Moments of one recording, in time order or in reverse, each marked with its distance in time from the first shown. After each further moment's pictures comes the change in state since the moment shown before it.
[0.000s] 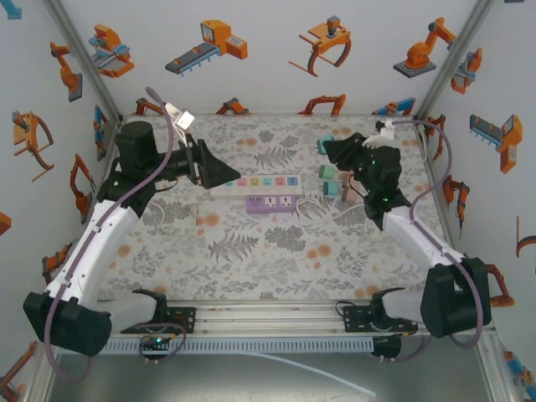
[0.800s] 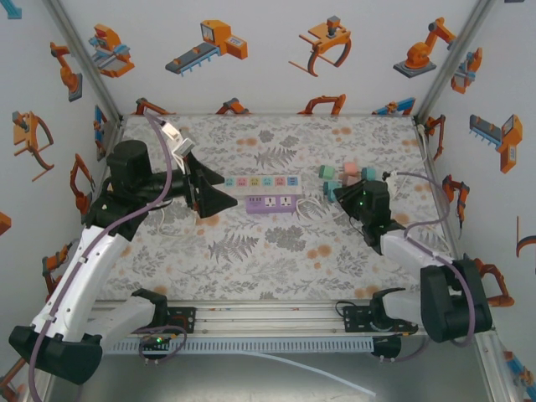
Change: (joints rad) left arm -0.050 -0.164 -0.059 -0.121 -0.008 0.236; right arm -0.015 0.005 -0.306 -0.136 0.209 0.331
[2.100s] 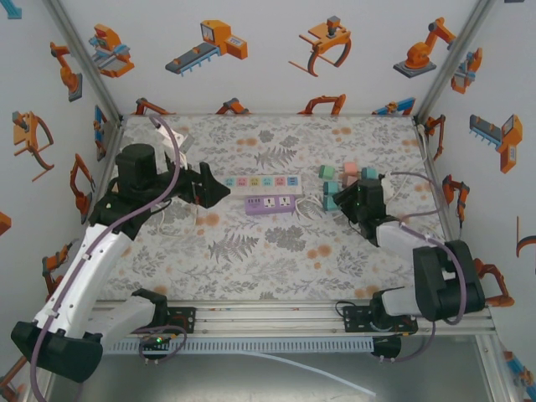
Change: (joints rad) left arm 0.000 0.011 -0.040 -0.088 -0.442 -0.018; right arm -0.008 0.077 0.069 -0.138 0.053 -0.081
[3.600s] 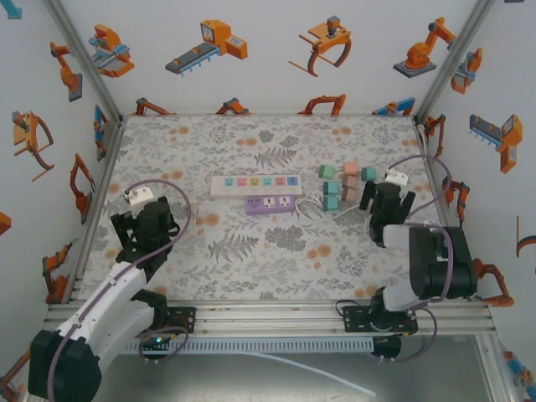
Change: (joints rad) left arm 0.052 -0.195 -0.707 0.397 -1.261 -0.055; right arm -0.190 0.176 -0.135 0.458 0.245 -0.842
